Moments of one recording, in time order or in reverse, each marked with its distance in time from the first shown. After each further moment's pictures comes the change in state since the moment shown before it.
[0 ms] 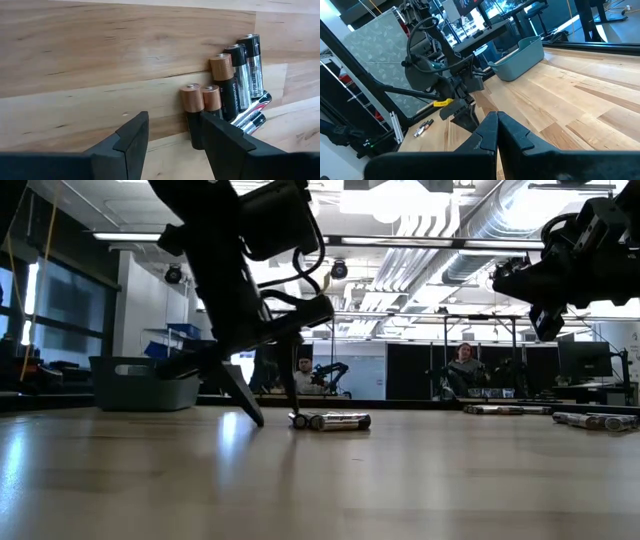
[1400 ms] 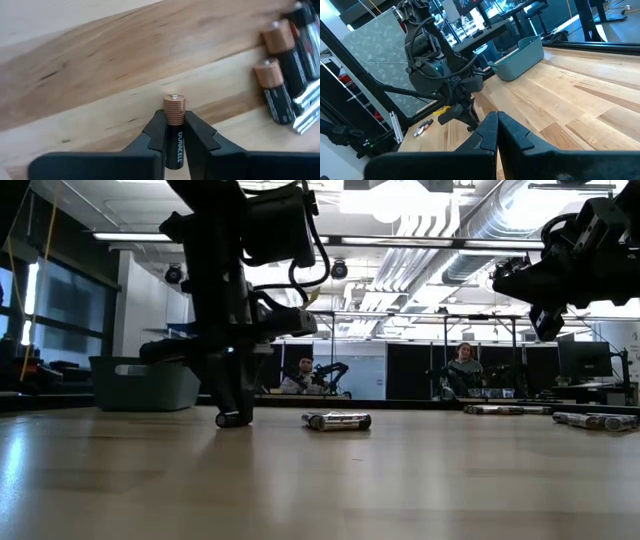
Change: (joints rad) left arm -0.003 0.001 0.055 -0.284 0.052 0.264; right arm 0.000 0.001 0.000 0.000 0.000 0.000
